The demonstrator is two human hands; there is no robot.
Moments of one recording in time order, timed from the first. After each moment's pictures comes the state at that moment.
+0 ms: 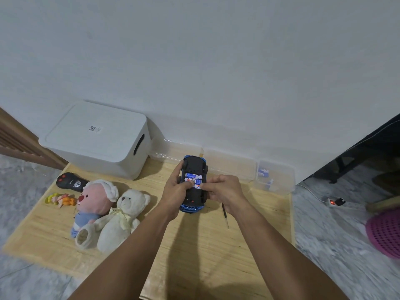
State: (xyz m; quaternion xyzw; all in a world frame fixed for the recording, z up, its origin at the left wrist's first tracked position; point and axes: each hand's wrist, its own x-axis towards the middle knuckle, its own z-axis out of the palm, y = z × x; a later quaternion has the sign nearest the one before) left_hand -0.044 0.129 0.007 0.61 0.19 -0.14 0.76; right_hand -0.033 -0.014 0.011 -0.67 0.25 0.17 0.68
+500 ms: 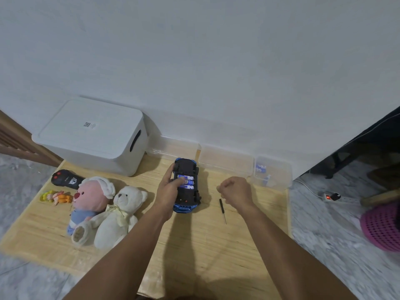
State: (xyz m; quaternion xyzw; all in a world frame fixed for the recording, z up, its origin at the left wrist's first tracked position) left_hand -0.047 0.138 -0.014 0.58 0.26 -0.13 0.76; right_hand -0.032 -0.053 -0.029 -0.84 0.26 0.13 0.46
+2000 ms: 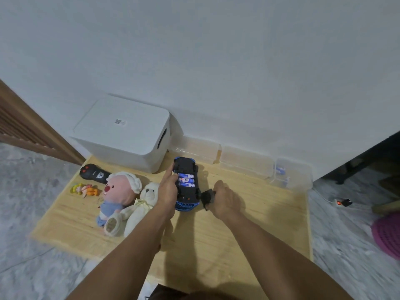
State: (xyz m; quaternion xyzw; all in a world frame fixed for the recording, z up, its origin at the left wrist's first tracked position) left_hand -0.055 0.196 -0.009 0.58 0.29 -0.08 0.76; right_hand -0.061 0.045 -0.033 -0.97 0.08 0.18 0.17
